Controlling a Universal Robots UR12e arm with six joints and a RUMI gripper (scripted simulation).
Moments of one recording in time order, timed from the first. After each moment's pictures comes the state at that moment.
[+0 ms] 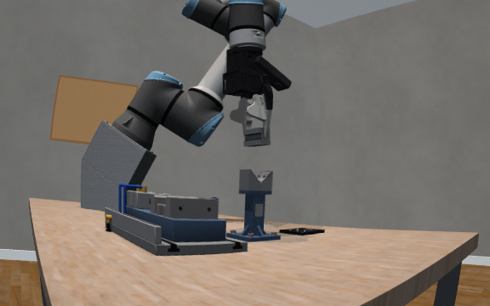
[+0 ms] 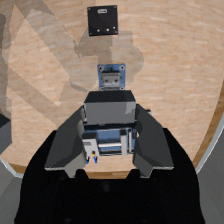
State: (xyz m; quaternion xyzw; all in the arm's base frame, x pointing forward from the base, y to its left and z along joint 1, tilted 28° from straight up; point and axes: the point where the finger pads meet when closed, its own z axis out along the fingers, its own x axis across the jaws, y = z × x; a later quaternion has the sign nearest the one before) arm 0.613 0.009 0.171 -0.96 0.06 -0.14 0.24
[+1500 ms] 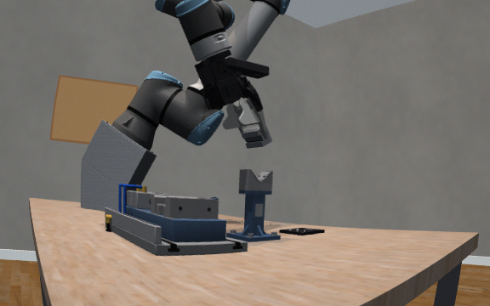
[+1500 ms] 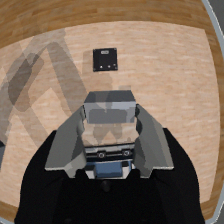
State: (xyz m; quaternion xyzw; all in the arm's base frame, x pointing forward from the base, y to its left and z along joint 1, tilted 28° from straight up) arm 0.613 0.006 0.169 -0.88 0.02 -0.15 0.45
